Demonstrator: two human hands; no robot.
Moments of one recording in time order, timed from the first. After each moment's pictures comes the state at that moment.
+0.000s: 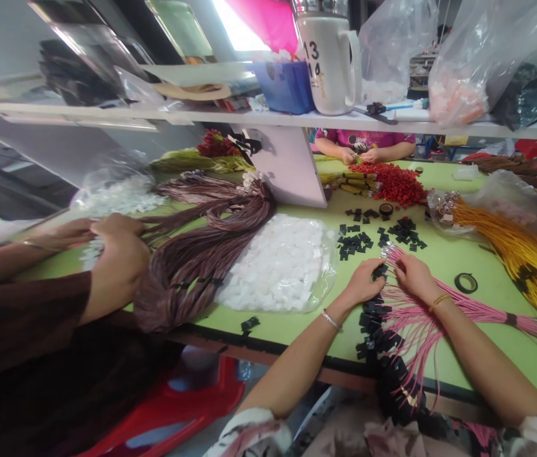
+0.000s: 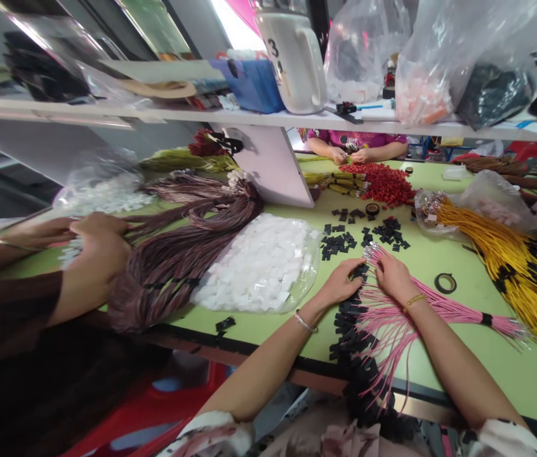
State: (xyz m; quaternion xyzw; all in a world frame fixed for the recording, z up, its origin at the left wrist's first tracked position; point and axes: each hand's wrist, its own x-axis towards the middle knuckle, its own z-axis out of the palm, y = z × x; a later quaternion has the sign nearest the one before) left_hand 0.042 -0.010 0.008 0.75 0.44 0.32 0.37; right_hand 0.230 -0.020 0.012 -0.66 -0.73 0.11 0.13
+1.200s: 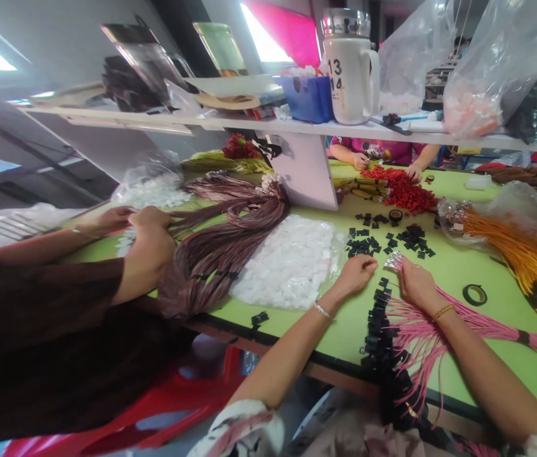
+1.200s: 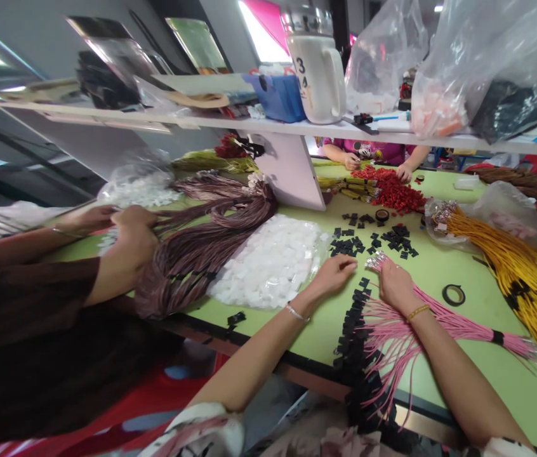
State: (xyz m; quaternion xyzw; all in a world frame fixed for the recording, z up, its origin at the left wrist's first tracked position) left_hand 0.013 0.012 0.022 0.74 0.51 0.28 0.34; right_hand 0.215 -0.024 0.009 -0.64 -0.77 0.04 0.05
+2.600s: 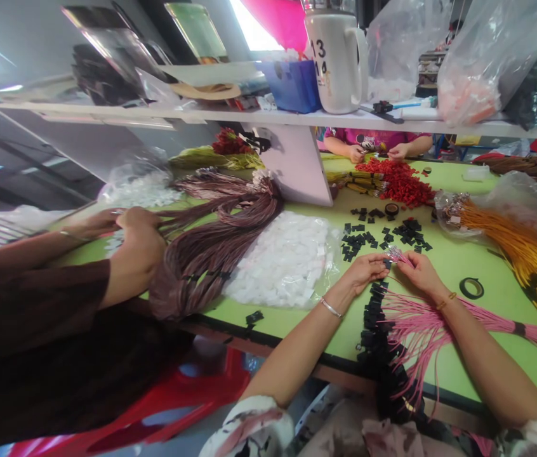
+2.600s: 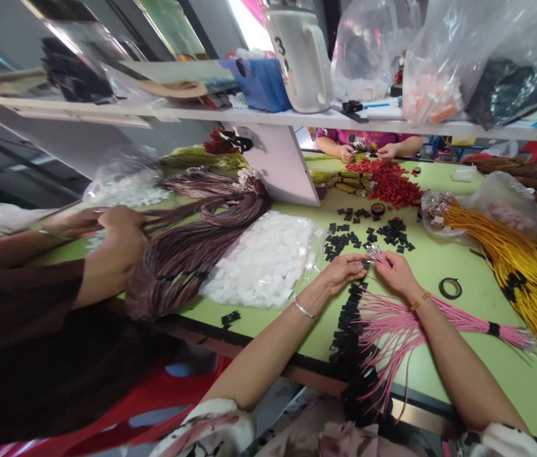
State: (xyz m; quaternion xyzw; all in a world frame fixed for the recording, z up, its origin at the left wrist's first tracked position) left_hand 0.045 0.011 0.016 0.32 0.41 0.36 0.77; right_hand 0.234 -0.011 0.011 -0.53 -0.65 0.36 0.42
